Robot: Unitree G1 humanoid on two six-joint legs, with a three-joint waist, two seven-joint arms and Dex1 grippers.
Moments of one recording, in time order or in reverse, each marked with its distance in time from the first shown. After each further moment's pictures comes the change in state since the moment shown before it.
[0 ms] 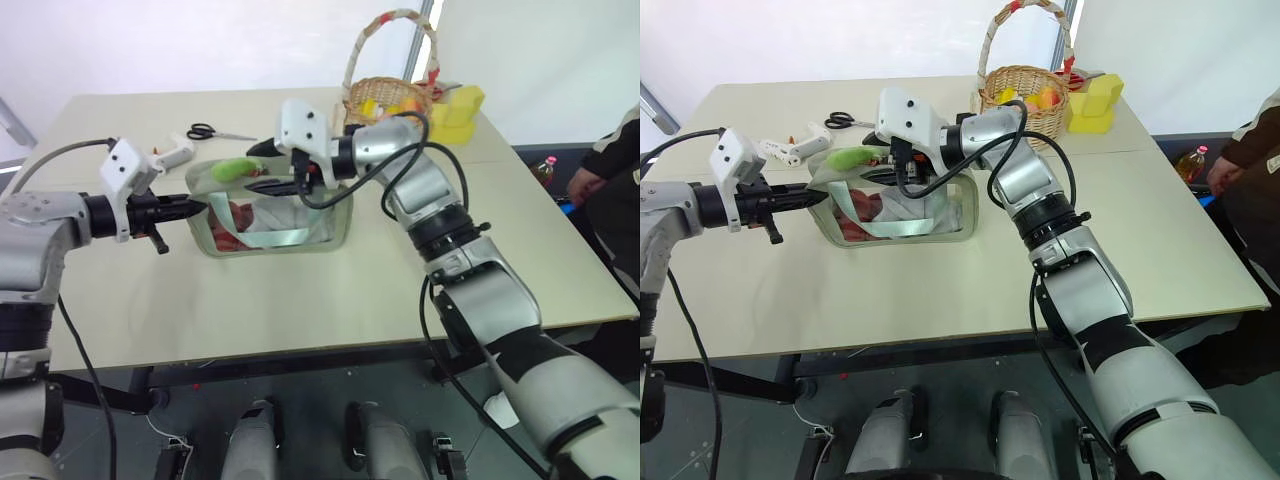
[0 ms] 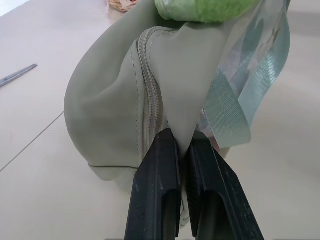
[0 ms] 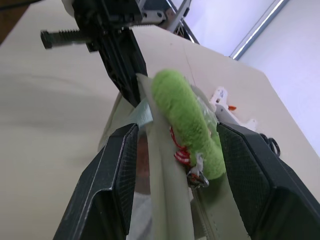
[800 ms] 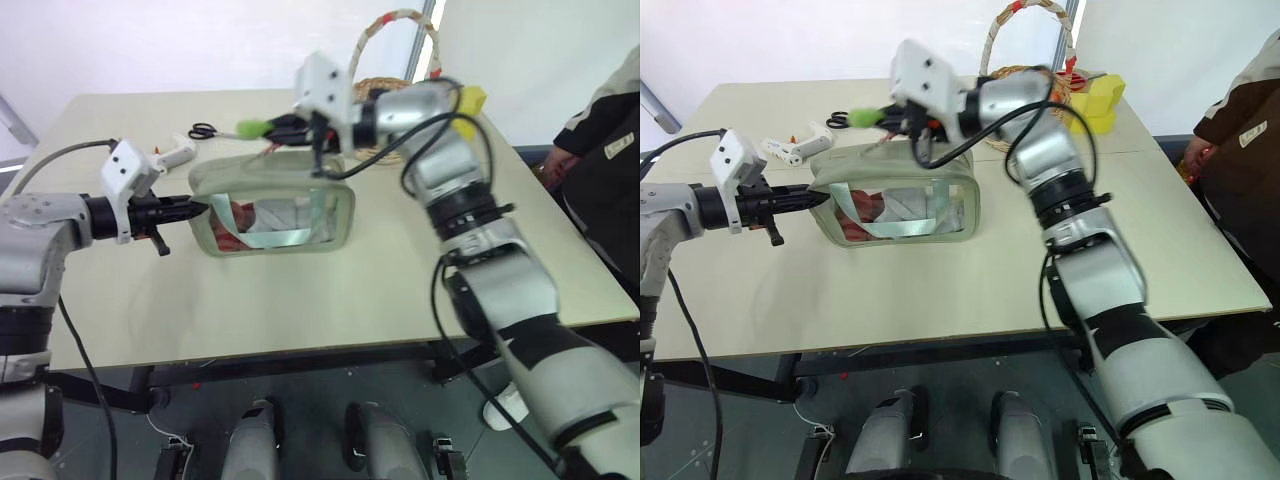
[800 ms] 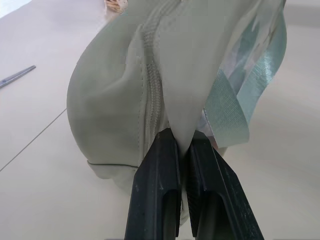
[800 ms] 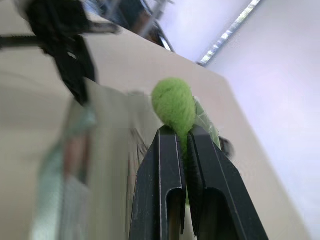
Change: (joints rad) left arm 0.011 -0.003 0.005 -0.022 -0.008 0.002 0.007; right arm -0.065 -0.149 -0.081 -0.053 -0.015 -0.008 -0.013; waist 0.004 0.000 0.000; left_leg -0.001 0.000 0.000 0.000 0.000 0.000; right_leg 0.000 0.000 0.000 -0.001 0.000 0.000
